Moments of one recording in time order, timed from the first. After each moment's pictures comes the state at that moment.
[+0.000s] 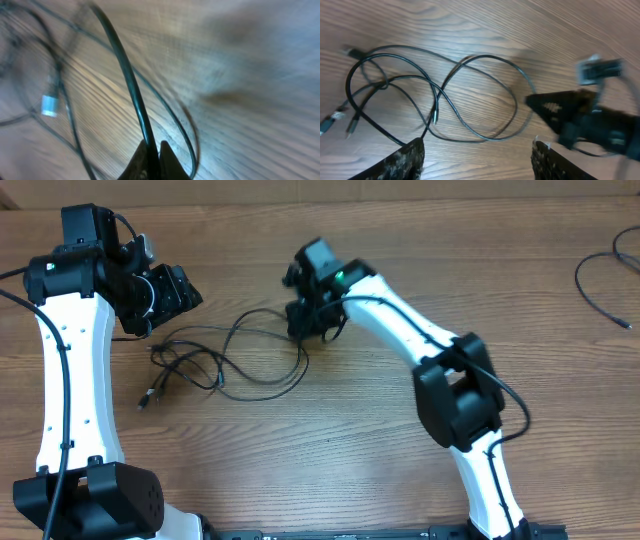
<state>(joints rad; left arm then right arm) 0.17 1.69 1.74 -1.27 0.33 -0.27 0.57 2.31 1.99 -0.92 -0.41 0.22</state>
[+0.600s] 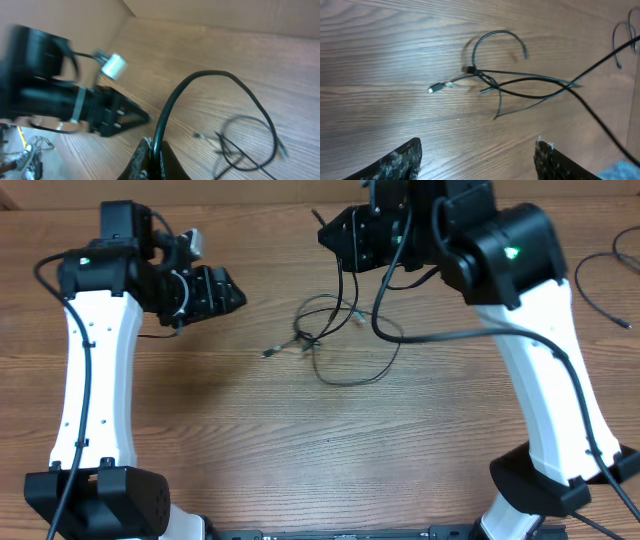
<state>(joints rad) 0.04 1.69 1.74 -1.27 0.50 -0.14 0.48 1.86 2.45 -1.24 -0.42 0.32</state>
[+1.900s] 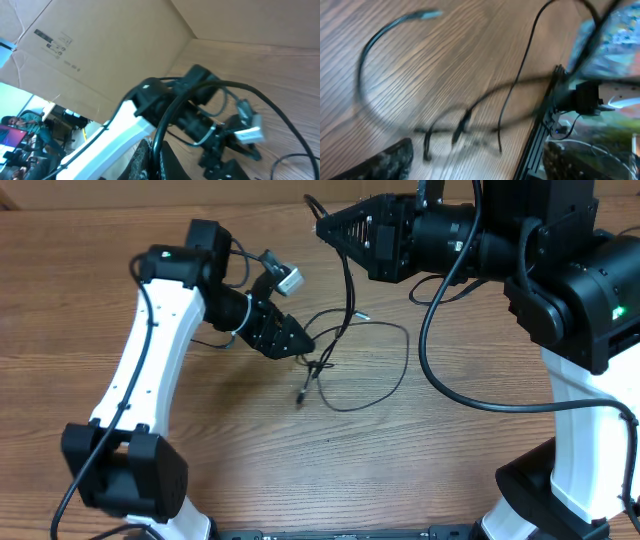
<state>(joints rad) -0.17 1.81 1.67 -1.35 0.84 0.54 0.48 1.83 2.73 -1.31 -0.63 0.48</state>
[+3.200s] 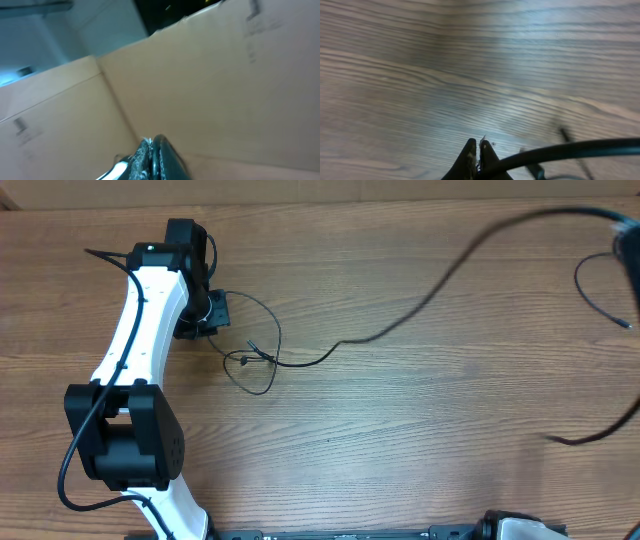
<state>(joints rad) -0.03 1.94 1.67 -1.21 -0.07 -0.26 -0.16 1.37 2.76 -1.25 -0.67 0.48</state>
